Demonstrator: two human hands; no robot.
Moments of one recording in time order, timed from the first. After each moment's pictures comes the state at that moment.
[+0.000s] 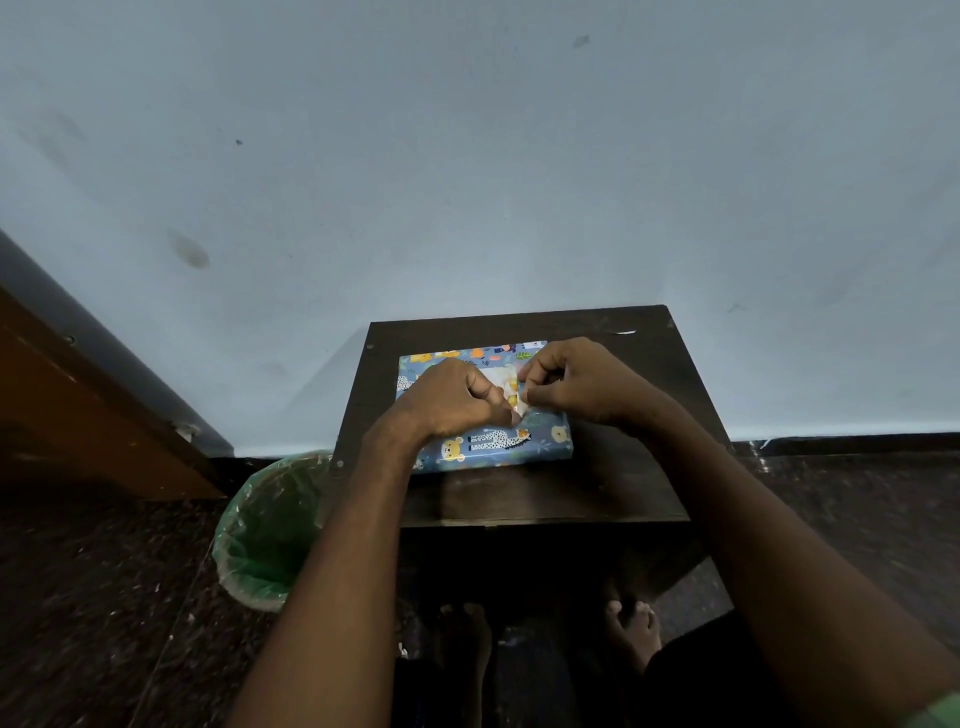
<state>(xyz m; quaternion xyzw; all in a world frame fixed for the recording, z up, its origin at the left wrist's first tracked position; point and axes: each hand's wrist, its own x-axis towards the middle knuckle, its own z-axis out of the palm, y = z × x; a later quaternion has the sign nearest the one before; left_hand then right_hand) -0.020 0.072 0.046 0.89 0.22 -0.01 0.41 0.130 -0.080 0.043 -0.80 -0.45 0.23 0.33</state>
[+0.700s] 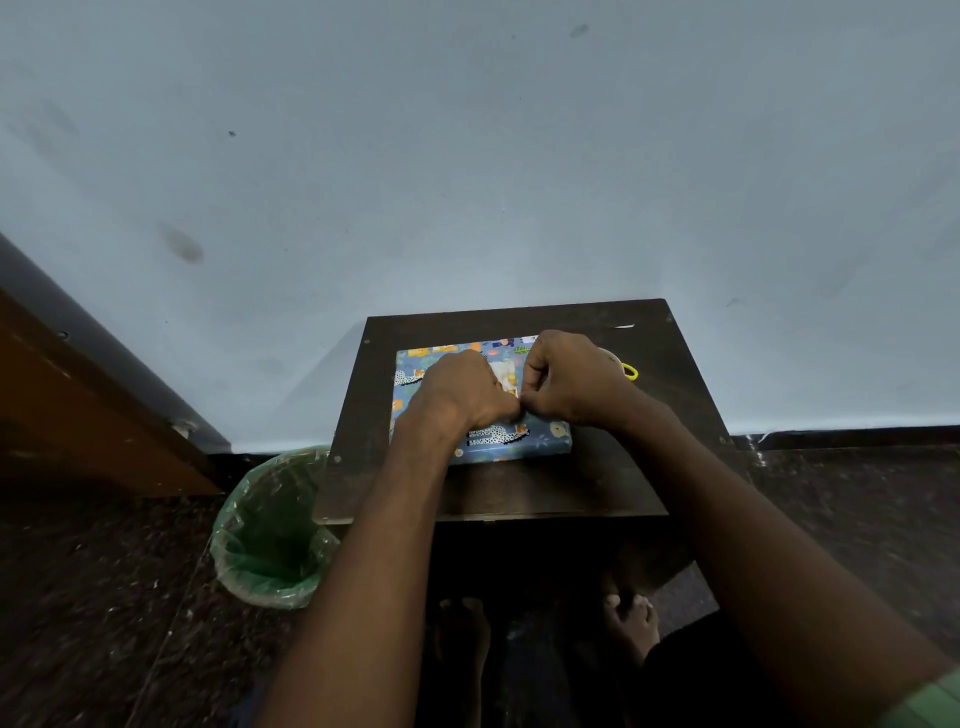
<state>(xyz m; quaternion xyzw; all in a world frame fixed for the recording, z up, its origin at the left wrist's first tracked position) 0.004 0.053 0.048 0.92 0.33 -0.04 0.22 0.113 -0.071 0.046 -0.84 -0.47 0.11 0.24</state>
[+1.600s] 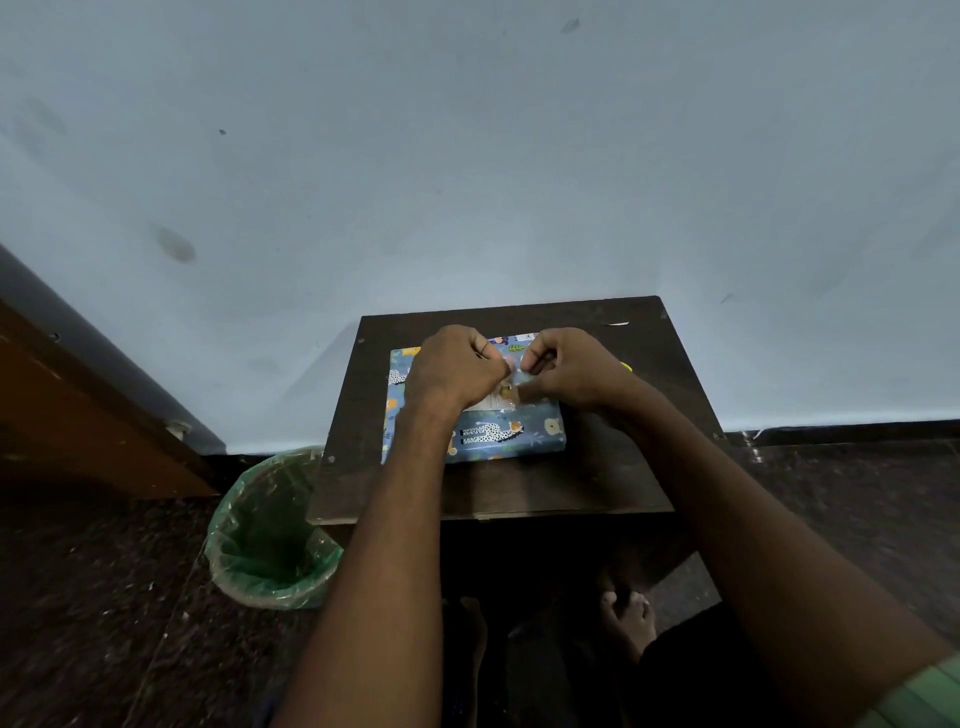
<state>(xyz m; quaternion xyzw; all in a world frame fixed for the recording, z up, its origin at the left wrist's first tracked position) 0.011 0.059 0.046 0.87 0.35 0.12 0.32 0.125 -0.073 0.035 -0.81 -0.37 0.24 0.39</state>
